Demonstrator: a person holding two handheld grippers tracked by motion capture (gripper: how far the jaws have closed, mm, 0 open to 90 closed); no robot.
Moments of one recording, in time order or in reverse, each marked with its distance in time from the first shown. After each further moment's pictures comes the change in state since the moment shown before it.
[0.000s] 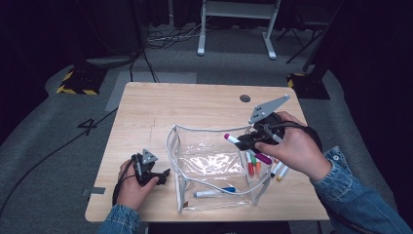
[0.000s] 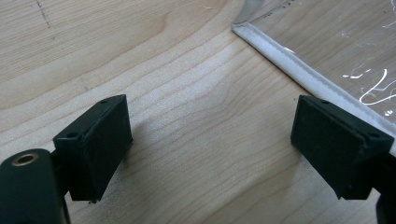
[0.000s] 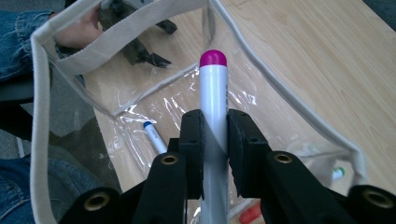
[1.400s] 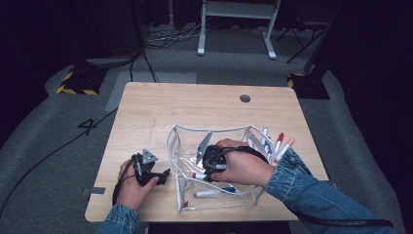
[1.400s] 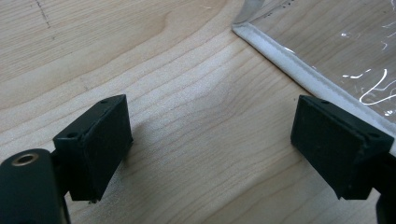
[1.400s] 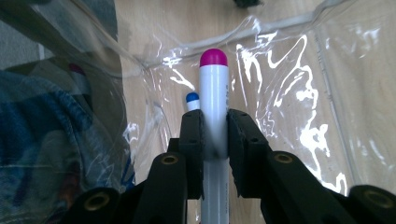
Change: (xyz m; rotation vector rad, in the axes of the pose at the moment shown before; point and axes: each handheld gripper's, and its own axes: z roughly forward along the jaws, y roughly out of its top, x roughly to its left) left arm 0.000 0.000 0.000 0.001 0.000 0.001; right arm 0.048 0.011 0.134 0.364 0.190 -0.261
